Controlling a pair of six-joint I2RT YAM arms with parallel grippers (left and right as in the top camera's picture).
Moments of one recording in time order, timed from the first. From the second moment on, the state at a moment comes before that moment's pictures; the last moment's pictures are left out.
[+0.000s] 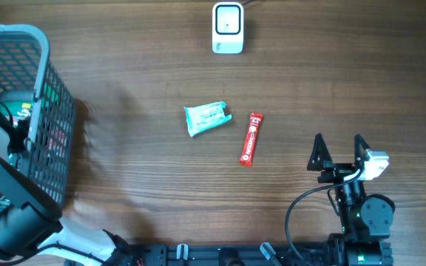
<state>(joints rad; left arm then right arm) 0.71 1.83 1.21 -0.81 0.17 -0.72 -0.01 0.02 0.01 0.00 -0.07 0.25</state>
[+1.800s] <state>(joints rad) -0.71 2.26 2.00 -1.03 0.05 -0.93 -0.01 0.02 0.01 0.00 -0.07 0.25</state>
